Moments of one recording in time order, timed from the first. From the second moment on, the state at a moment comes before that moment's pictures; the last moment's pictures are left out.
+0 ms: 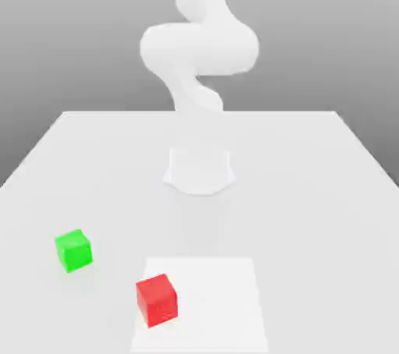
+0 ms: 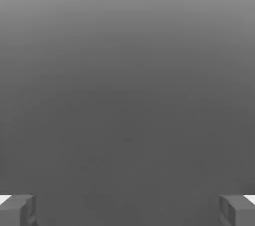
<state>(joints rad) 0.02 -0.71 -0.04 -2.33 0.01 2.34 0.73</state>
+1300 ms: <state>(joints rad) 0.04 0.19 -0.18 -2.61 0.10 2.80 0.09</state>
